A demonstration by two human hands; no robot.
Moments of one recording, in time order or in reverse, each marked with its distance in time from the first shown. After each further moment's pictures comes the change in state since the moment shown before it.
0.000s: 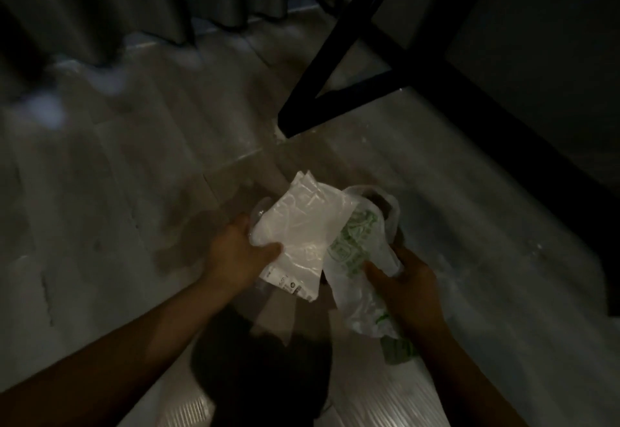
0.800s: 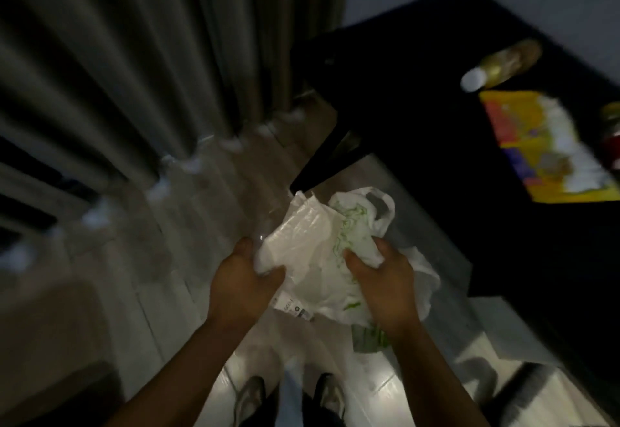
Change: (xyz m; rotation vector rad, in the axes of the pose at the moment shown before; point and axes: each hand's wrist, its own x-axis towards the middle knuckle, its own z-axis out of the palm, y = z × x) left_hand -0.223 0.382 -0.347 -0.009 0.021 -0.008; right_hand -0.157 -0.447 -0.308 0.264 -0.007 0.036
